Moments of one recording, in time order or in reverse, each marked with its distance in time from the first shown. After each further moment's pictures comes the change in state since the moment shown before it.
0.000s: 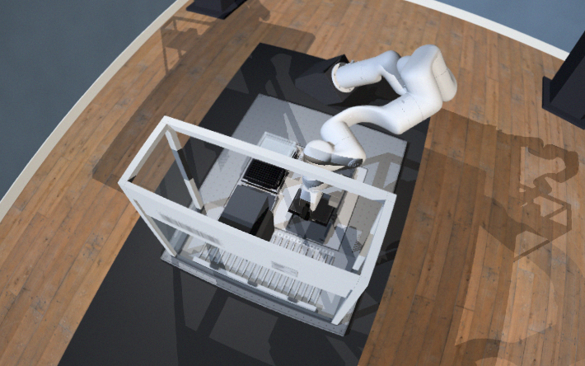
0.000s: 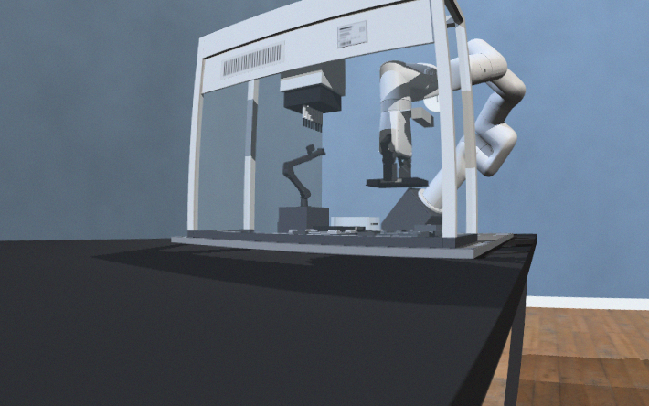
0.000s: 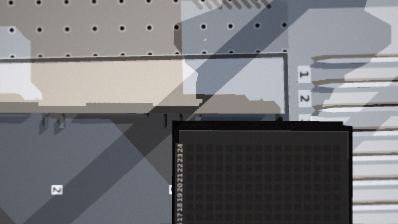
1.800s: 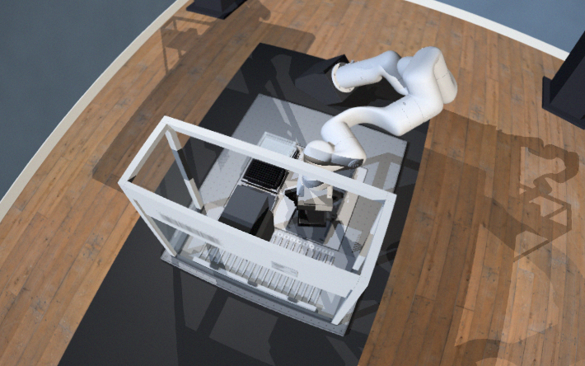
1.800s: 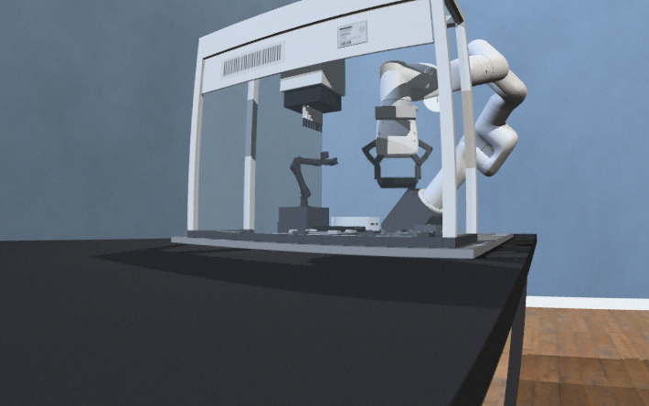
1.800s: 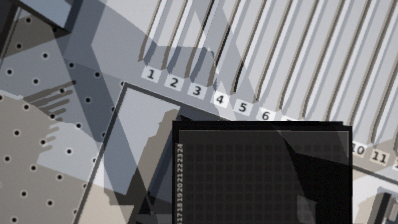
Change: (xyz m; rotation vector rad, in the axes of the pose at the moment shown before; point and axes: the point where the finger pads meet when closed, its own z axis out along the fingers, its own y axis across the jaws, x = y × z) arm 0.000 0.000 0.000 0.000 -0.004 1.198
